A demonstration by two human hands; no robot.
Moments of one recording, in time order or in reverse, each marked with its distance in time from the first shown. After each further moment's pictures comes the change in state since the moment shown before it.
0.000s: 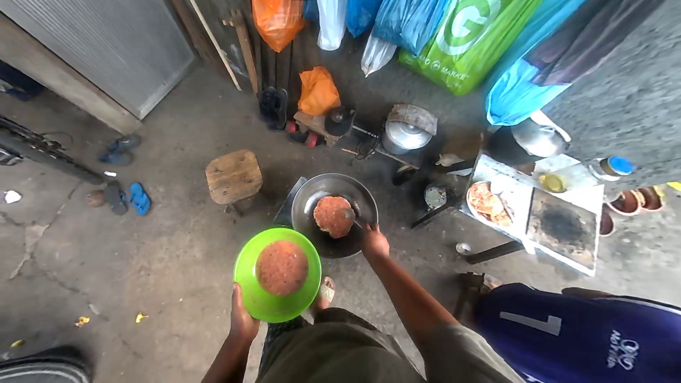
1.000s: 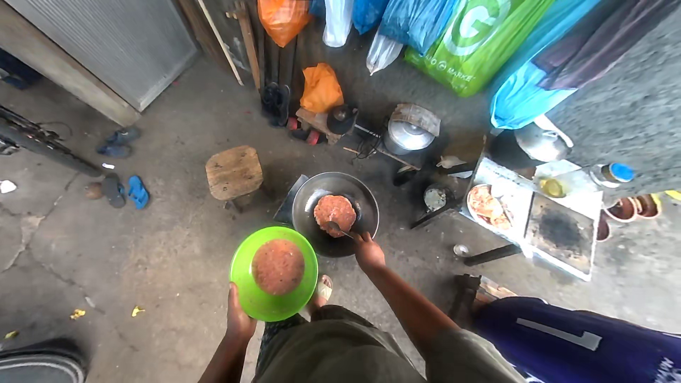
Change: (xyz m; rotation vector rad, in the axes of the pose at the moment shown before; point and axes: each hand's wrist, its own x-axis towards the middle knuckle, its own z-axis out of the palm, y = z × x) left_hand 0.000 0.000 -0.006 -0.030 0.008 0.036; right_hand -0.017 0.006 0.025 -0.075 0.017 -0.228
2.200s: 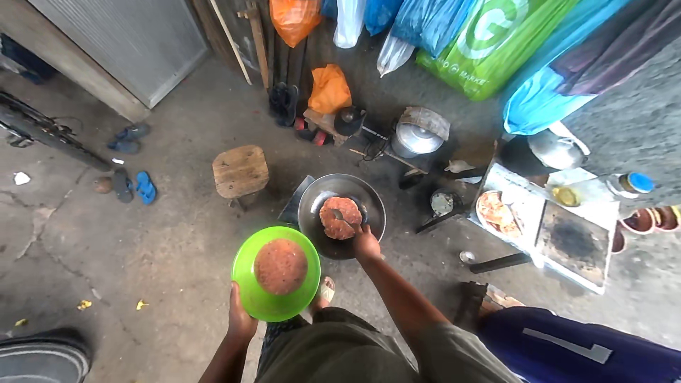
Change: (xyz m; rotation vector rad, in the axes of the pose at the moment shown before) left_hand 0.001 0.004 -0.003 0.013 0.028 0.003; right_hand 0.030 -0.028 -0.004 0.049 -0.003 0.106
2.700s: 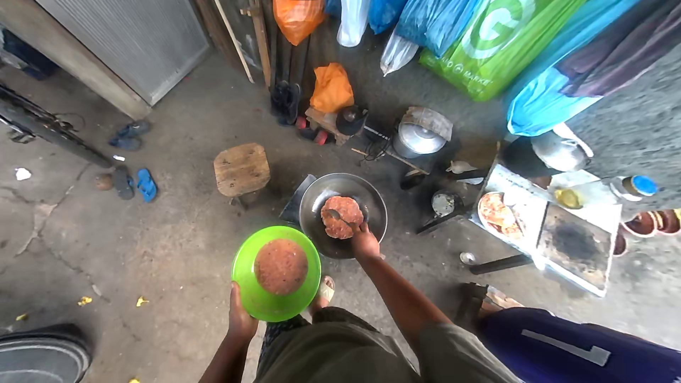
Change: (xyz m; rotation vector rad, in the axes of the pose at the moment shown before) left_hand -0.002 -0.001 -0.003 -0.009 -0.012 0.025; right_hand -0.005 -0.008 -0.005 -0.037 0.004 -0.066
